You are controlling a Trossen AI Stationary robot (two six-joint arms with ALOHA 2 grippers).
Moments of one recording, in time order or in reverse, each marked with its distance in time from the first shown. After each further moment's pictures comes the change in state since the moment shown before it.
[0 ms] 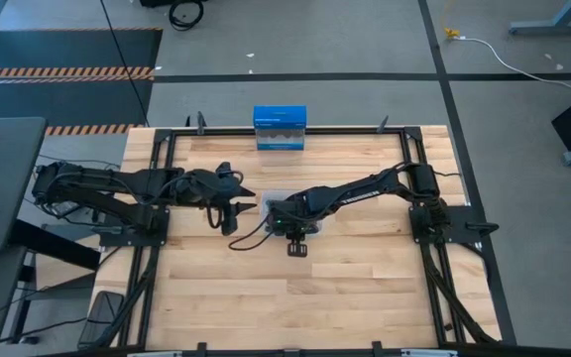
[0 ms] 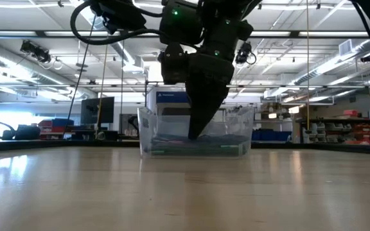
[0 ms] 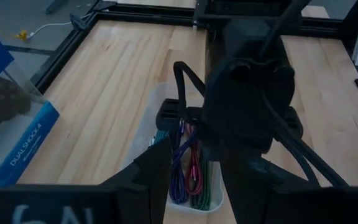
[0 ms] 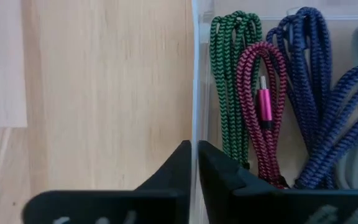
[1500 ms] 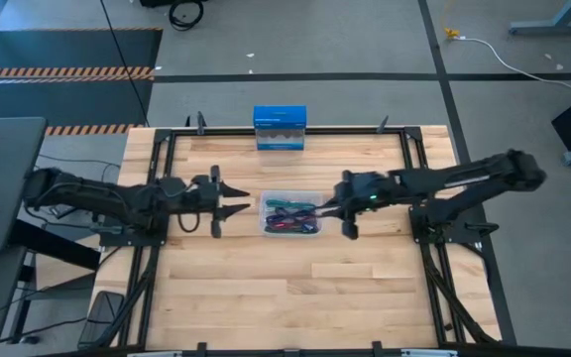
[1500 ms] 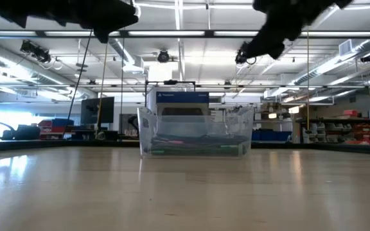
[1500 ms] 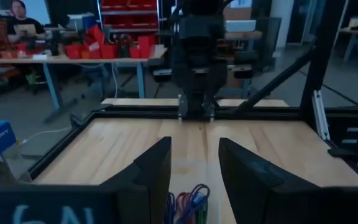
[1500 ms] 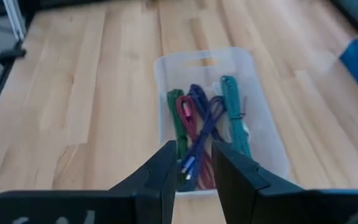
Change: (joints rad) left arm 0.000 -0.216 -0.479 0.765 0.041 0.131; right arm 0.016 -0.891 -0.653 0.335 0.176 0.075
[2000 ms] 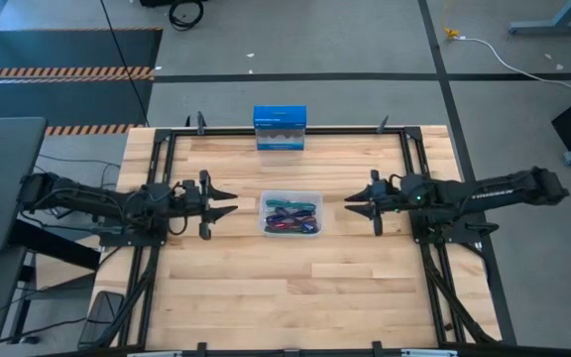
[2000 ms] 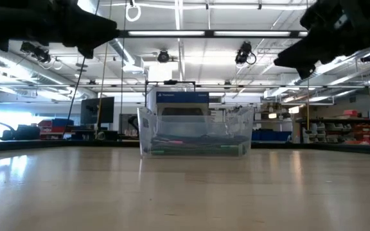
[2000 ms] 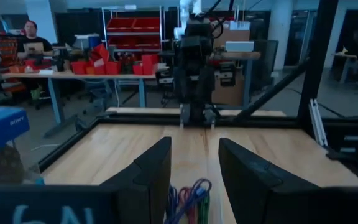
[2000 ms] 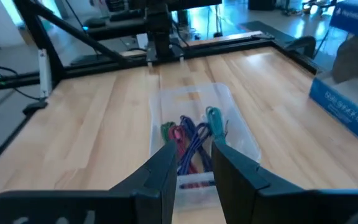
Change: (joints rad) left arm 0.001 -0.160 -0.248 0.193 0.000 -0.001; right arm -0.063 -0.520 -0.567 0.457 -0.020 -0.046
